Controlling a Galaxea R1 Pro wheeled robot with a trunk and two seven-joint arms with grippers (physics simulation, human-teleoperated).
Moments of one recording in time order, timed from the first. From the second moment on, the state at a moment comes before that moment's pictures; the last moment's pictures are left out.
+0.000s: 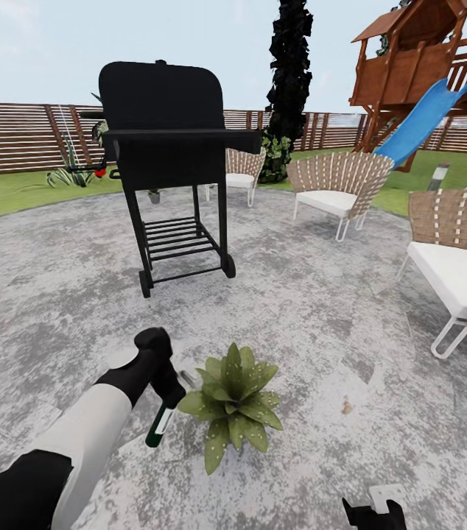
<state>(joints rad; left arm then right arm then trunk) -0.92 -0.07 -0.16 -0.66 -1.23 0.92 -1.37 -0.39 -0.10 -0.59 -0.23 0.60 -0.31 0.16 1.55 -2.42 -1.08</state>
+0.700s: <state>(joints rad) -0.91 -0.07 -0.23 -0.66 -1.23 0.92 -1.37 -0.39 -0.10 -0.59 -0.23 0.60 -0.31 0.16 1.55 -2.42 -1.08</state>
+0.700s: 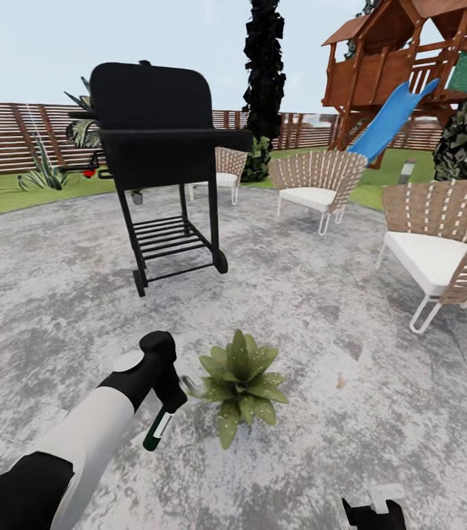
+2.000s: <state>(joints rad) -0.91 -0.07 -0.23 -0.66 -1.24 0.92 -1.37 -0.39 -0.10 -0.59 -0.23 0.60 -0.31 0.16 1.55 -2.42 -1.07</state>
